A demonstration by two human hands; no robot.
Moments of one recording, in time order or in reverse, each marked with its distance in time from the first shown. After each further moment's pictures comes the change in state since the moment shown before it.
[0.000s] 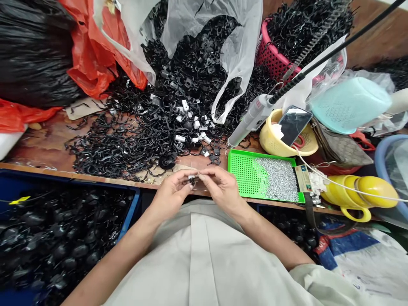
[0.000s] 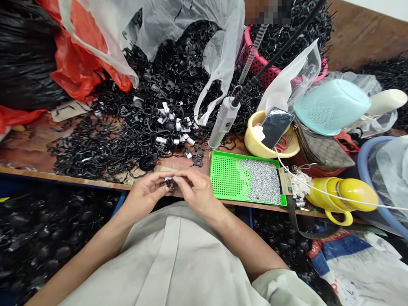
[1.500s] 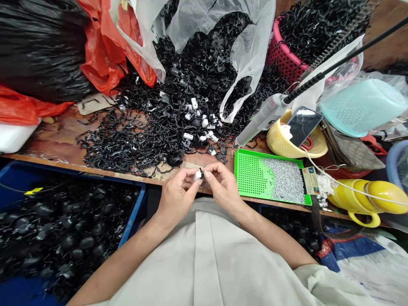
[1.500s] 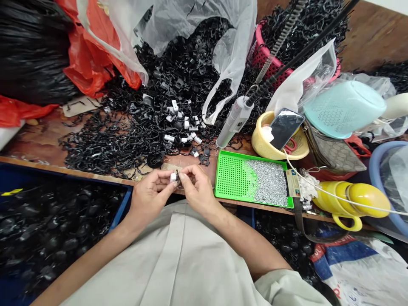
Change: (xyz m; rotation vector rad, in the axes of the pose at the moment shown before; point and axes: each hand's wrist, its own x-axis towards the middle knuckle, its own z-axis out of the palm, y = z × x) left_hand -0.014 0.002 0.007 0.315 0.319 0.146; right_hand -0.002 0.000 0.022 0.244 -0.011 0.264
